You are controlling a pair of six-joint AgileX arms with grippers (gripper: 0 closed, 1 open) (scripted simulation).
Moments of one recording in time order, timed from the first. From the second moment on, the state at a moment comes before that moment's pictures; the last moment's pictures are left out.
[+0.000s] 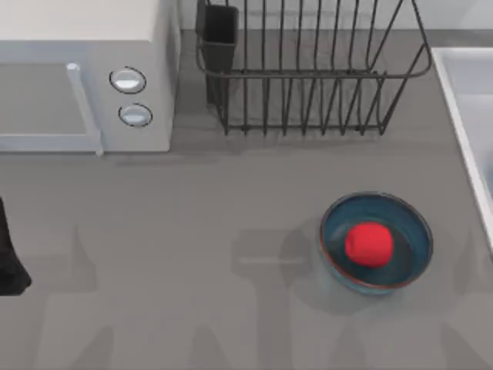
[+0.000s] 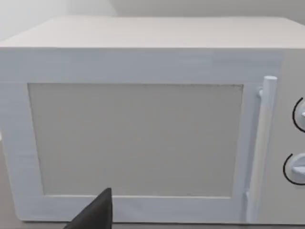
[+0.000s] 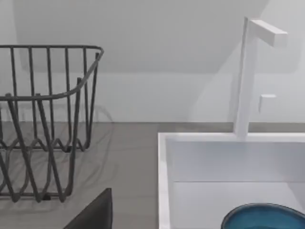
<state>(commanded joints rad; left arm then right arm) 0.00 0.00 0.00 0.00 0.00 0.00 0.00 0.00 0.00 0.00 0.00 0.00</state>
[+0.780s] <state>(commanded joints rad) 0.00 0.00 0.00 0.00 0.00 0.00 -0.05 0.61 0.48 -0.33 0.03 -0.10</state>
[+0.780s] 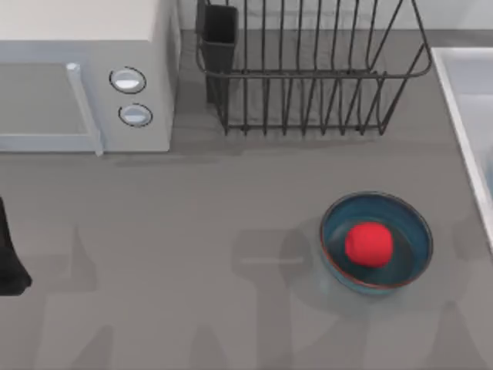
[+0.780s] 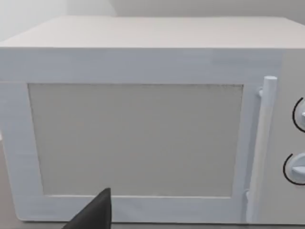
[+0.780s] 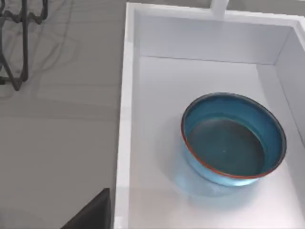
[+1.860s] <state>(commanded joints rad) 0.00 0.00 0.00 0.00 0.00 0.00 -0.33 2.38 2.07 -1.20 0.03 -0.35</state>
